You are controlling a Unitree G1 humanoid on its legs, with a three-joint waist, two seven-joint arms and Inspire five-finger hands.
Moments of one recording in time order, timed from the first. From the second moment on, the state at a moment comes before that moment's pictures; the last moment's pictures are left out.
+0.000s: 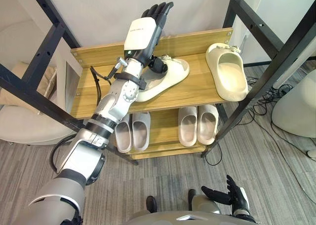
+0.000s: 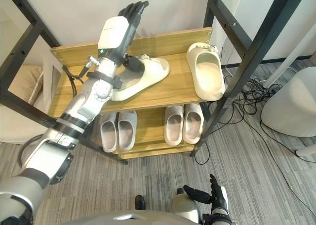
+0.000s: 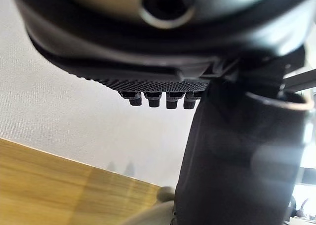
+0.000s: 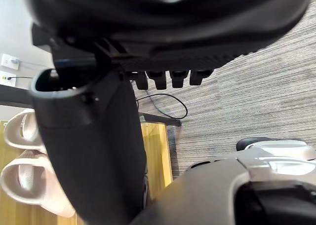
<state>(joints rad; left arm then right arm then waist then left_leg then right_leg) -0.89 0.39 -0.38 0.43 0.60 -0.08 0.29 0.37 -0.14 -0.02 0.65 0.04 -0.20 -0.13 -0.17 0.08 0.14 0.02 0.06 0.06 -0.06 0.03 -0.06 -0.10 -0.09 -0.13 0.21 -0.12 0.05</state>
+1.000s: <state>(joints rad) -0.80 0.32 -0.33 0.28 0.49 -0.08 0.27 0.37 -0.13 -0.05 0.65 0.04 -0.20 -0.13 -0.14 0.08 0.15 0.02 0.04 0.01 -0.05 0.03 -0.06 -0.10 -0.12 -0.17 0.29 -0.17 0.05</state>
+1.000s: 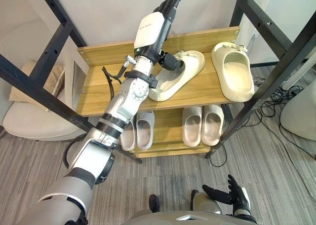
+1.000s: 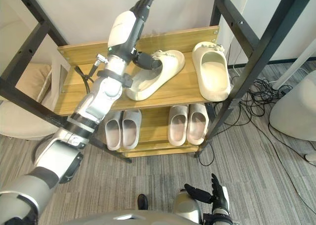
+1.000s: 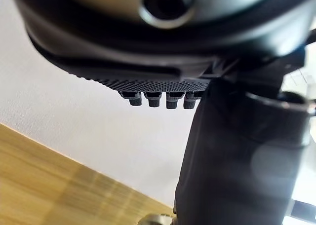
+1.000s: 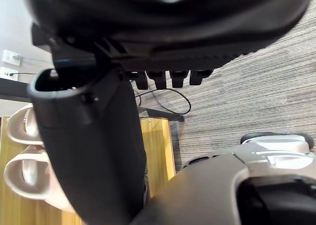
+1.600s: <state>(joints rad) -0.26 0.28 -0.15 -0.13 -0.07 -0.16 0.26 0.37 -0.11 -0.06 0.69 0.04 -0.17 -0.12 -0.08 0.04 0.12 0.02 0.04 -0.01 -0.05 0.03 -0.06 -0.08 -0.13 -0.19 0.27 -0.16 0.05</state>
